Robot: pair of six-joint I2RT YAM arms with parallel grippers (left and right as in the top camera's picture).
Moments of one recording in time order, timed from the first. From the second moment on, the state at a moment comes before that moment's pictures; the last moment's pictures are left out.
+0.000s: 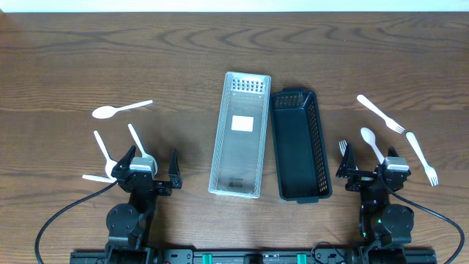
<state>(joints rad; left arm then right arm) -0.10 0.01 0.02 -0.11 0.02 -0.01 0.05 0.01 0.01 -0.06 0.11 0.11</state>
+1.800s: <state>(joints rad) -0.10 0.76 0.90 -0.76 0.05 -0.19 0.05 0.72 0.76 -0.58 0.05 0.13</state>
